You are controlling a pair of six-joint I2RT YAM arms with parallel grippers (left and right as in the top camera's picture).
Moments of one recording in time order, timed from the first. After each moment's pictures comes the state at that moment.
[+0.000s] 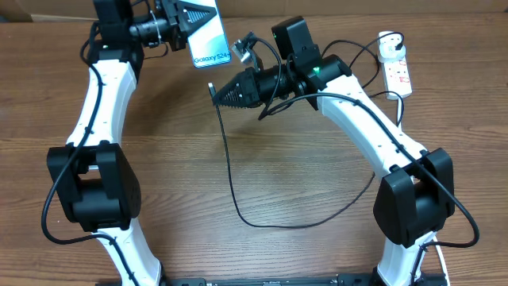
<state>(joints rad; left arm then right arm) 0.04 2.05 1.77 -0.05 1.20 -1.05 0.47 1.98 1.73 -0.55 -1.11 0.43</state>
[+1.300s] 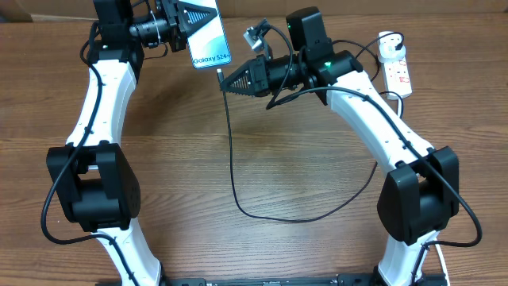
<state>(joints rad) 0.04 2.05 1.77 -0.06 1.22 -1.06 0.42 1.98 1.73 -0.47 -1.13 0.49</state>
